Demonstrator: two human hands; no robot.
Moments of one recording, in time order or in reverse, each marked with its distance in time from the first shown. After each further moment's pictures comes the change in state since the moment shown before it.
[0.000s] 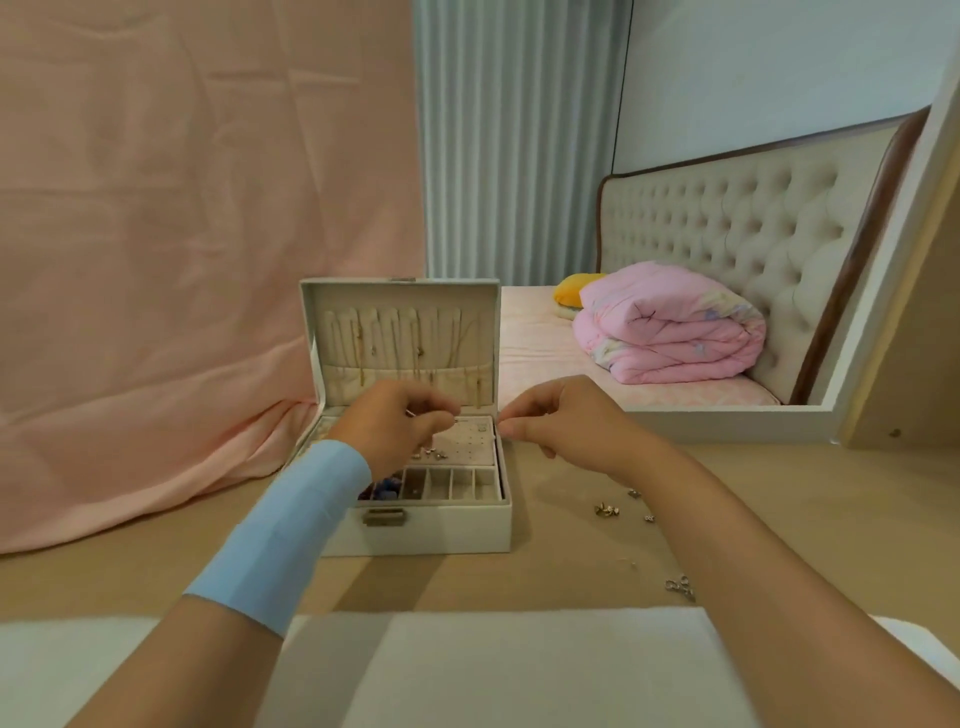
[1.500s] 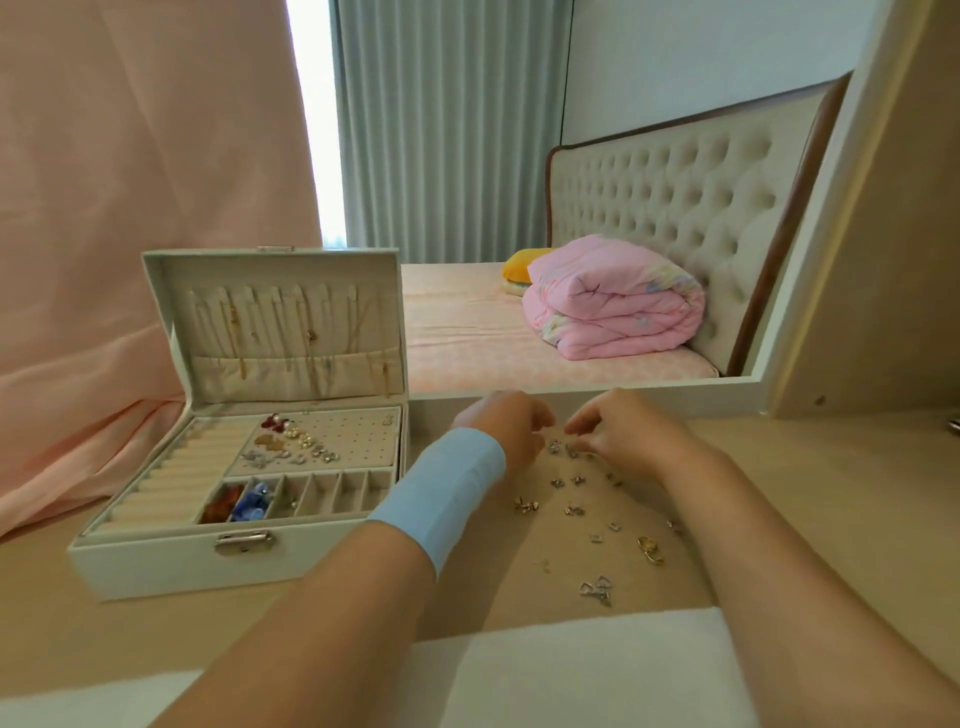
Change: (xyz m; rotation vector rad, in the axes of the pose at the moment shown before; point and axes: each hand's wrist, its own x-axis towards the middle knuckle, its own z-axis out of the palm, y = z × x) left_hand 0.078 0.067 0.172 0.479 -0.342 0.146; right_hand 0.001 0.122 -0.096 -0.606 0.075 0.283
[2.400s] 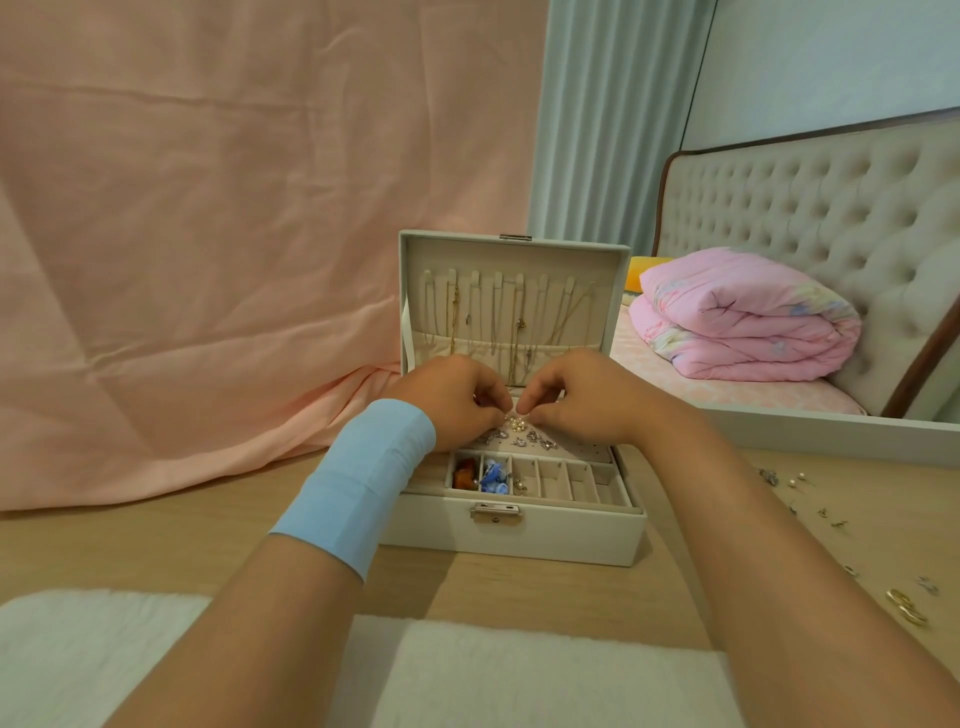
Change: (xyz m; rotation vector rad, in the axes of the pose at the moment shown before) left_hand -0.113 -0.196 -0.095 -0.070 0.206 -0.094; right_hand 0.027 -0.224 0.062 0.079 -0.141 -0.476
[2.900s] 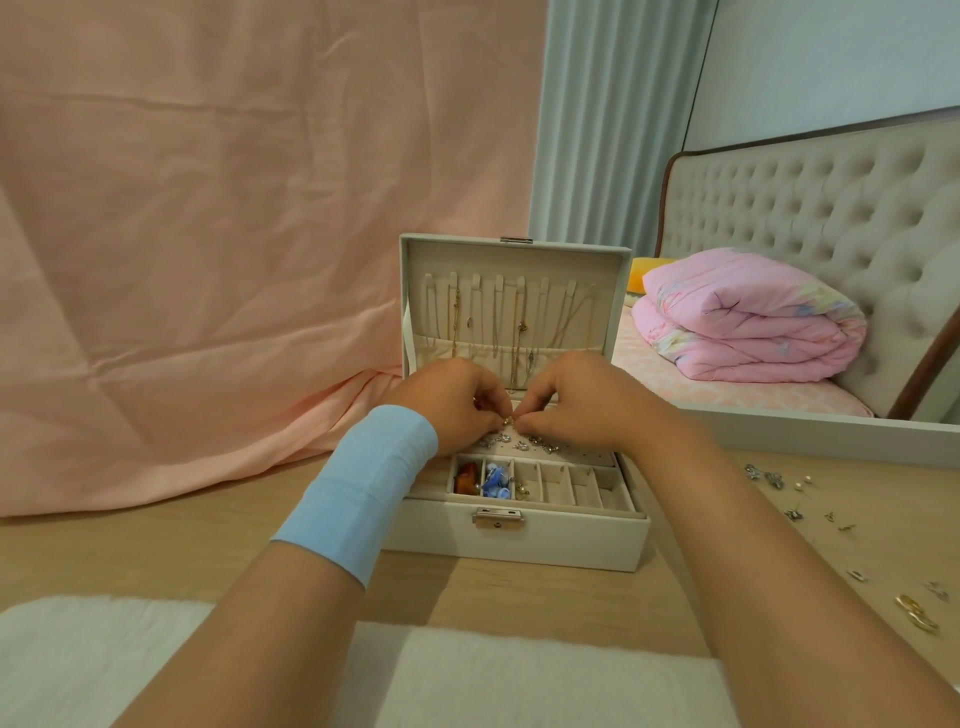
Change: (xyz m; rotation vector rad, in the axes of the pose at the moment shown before) left_hand 0.000 -0.001 0.001 -0.005 0.006 0.002; right_hand -0.004 -0.011 0.004 -0.106 0.056 -0.039
